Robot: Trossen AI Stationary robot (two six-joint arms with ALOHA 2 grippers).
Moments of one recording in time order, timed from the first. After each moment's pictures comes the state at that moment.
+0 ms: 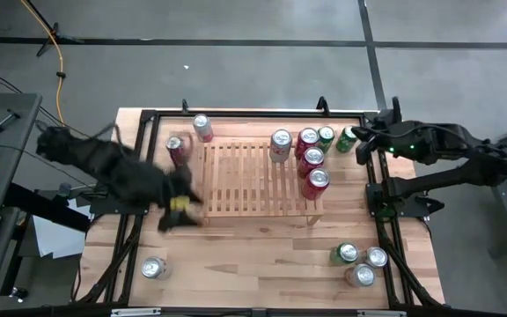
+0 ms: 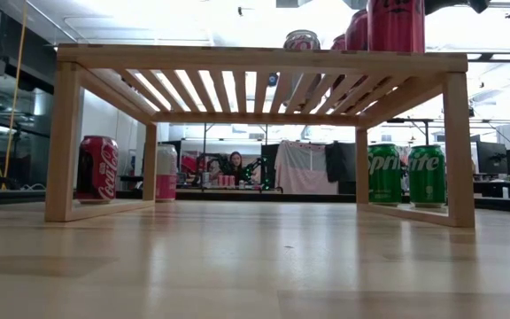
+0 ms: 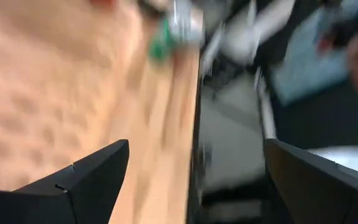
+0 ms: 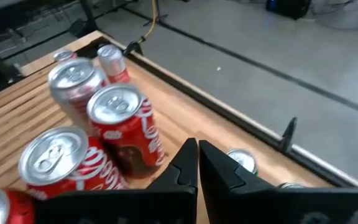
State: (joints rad) left arm -0.42 1.17 1.45 -0.89 -0.06 -0.78; right arm -0.01 0.77 1.21 -1.07 0.62 0.52
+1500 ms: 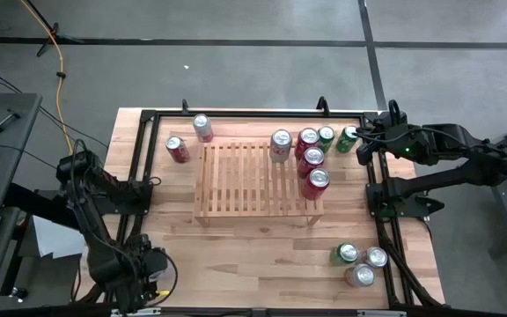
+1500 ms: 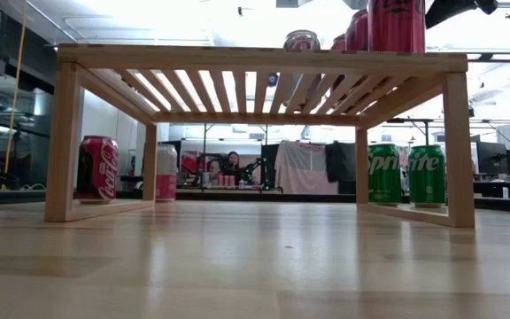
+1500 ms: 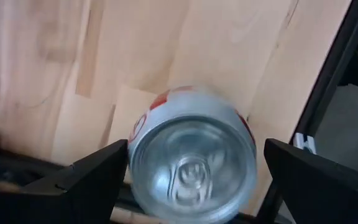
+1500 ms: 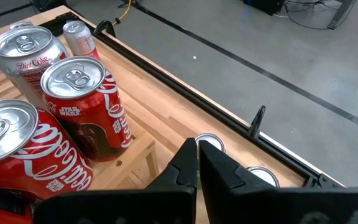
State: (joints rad) left arm -1.14 1.60 1.21 -1.15 -0.14 -1.41; right arm -0.01 0.77 1.21 -1.19 0.68 0.53
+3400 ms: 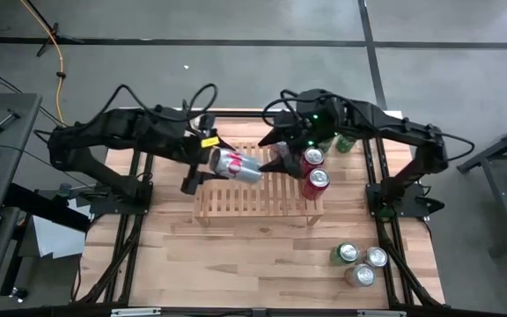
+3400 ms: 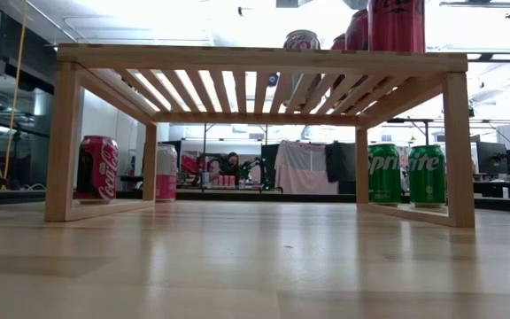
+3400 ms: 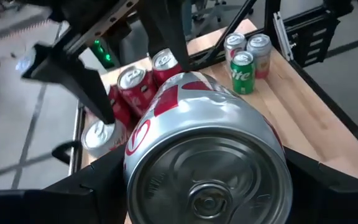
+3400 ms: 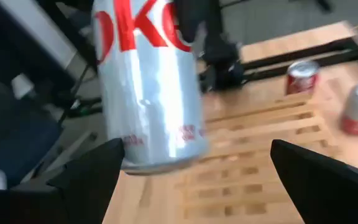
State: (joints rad) left arm -0.07 1.38 1.83 -0.96 -0.06 0.33; right arm -0.09 1.58 1.87 -0.79 -0.30 0.20
